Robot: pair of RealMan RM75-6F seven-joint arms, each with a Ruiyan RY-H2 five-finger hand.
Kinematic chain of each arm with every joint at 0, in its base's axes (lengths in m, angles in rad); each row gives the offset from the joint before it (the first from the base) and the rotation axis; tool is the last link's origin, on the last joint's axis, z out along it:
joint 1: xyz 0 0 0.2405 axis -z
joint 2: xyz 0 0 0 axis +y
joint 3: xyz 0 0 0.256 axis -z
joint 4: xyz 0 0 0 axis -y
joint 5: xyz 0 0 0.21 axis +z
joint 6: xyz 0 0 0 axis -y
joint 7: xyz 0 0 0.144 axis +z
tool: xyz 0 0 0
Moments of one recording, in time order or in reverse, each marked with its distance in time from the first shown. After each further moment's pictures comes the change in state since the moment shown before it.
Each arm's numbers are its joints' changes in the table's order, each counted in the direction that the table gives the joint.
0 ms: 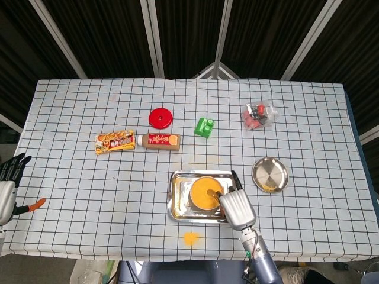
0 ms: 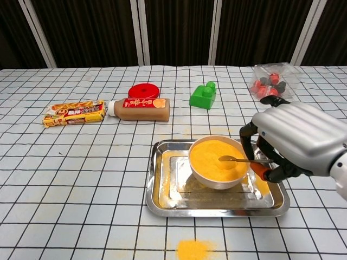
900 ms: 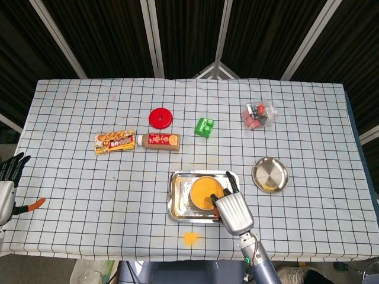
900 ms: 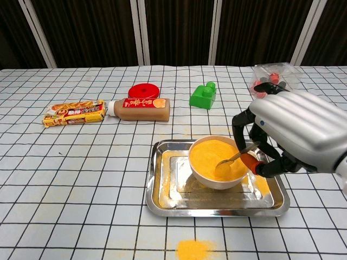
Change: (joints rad) left arm -0.001 0.001 0.001 0.002 0.002 -0.002 -0.007; right arm 0.016 -0.001 0.017 0.021 -0.119 -0.031 0.074
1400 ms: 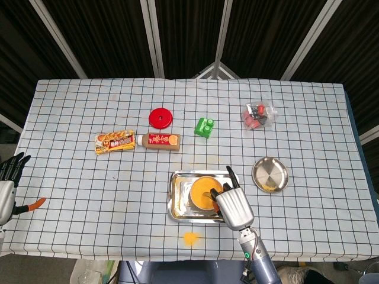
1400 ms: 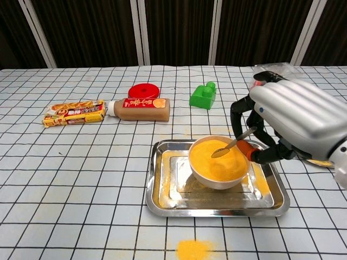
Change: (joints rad) left arm 0.001 -0.001 0.002 -0.001 -0.001 0.001 -0.003; right arm -0.005 -0.024 -0.035 -0.068 -0.045 -0.008 0.087
